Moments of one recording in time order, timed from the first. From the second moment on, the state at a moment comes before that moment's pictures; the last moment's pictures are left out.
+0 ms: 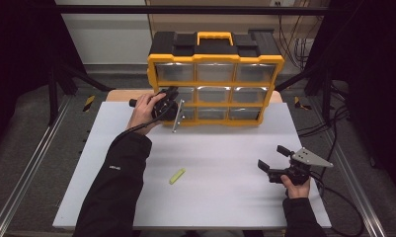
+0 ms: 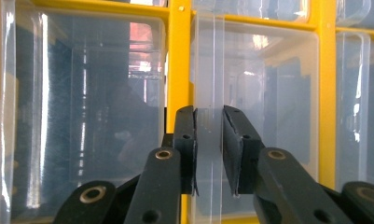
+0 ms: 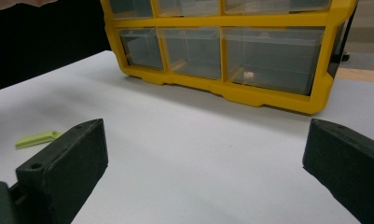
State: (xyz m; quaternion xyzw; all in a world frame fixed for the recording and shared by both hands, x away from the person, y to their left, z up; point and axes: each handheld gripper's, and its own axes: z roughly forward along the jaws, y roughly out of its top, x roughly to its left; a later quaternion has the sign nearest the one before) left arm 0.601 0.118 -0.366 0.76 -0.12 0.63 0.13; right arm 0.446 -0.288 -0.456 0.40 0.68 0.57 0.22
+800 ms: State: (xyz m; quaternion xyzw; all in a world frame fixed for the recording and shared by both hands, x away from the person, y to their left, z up) left arm 0.595 0.114 -0.369 0.75 -0.12 0.64 0.11; right arm 0.446 -0.288 -0.456 0.40 0.68 0.57 0.22
